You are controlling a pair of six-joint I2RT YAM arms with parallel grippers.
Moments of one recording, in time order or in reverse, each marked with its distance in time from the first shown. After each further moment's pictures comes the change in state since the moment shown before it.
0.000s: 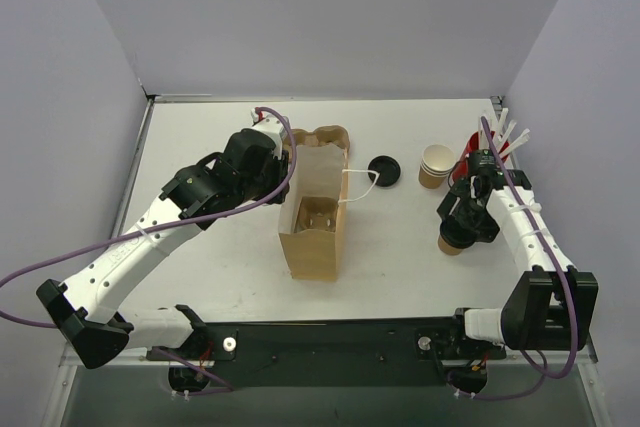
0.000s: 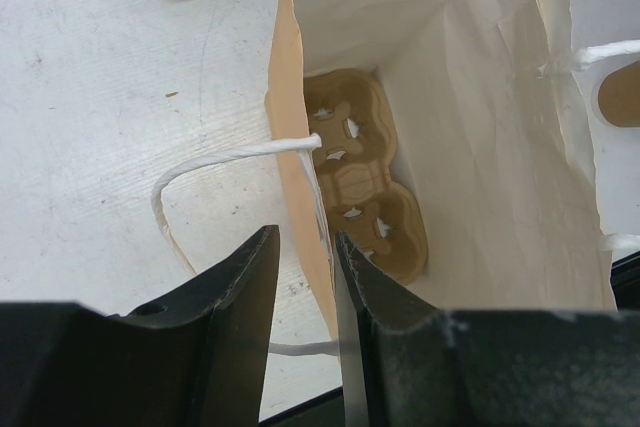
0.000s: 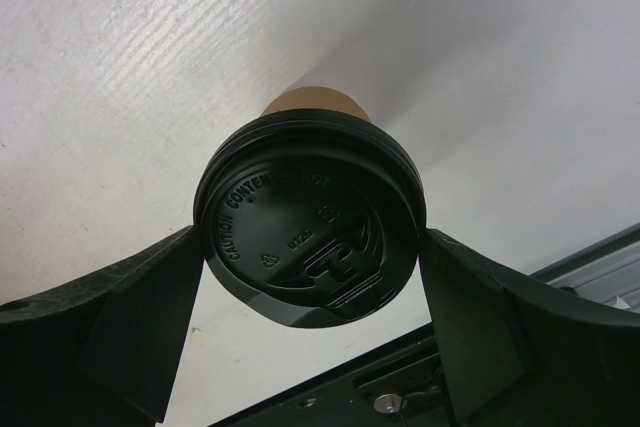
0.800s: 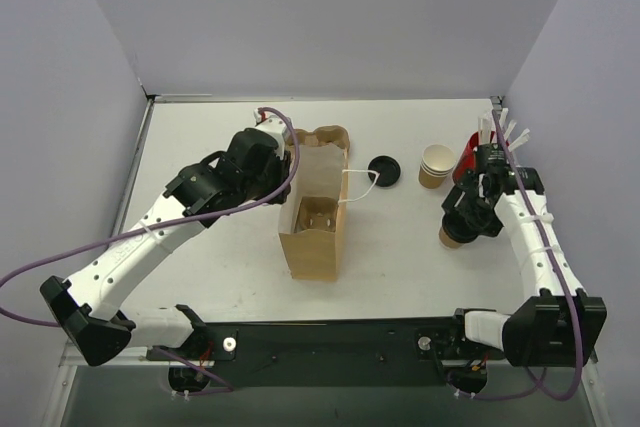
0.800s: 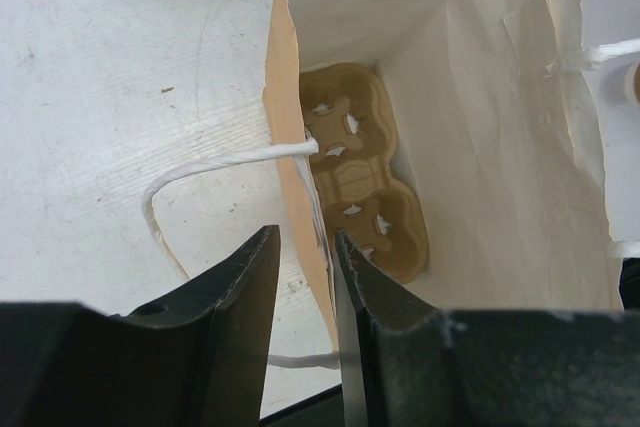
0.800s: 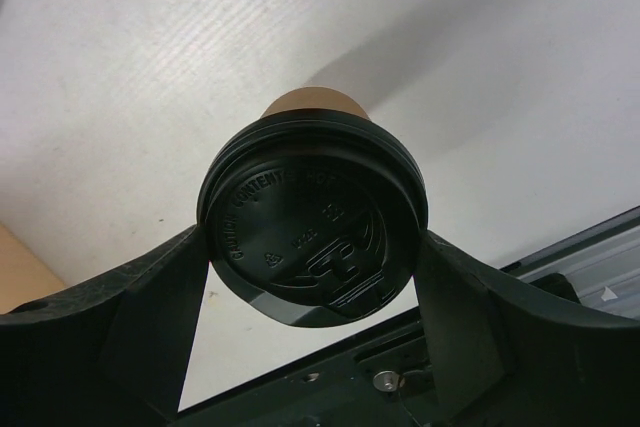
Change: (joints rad) left arm 0.003 0.012 0.000 -0.001 0.009 0.001; right arm 0.010 -0.063 0.058 -0.077 -0.022 -0.017
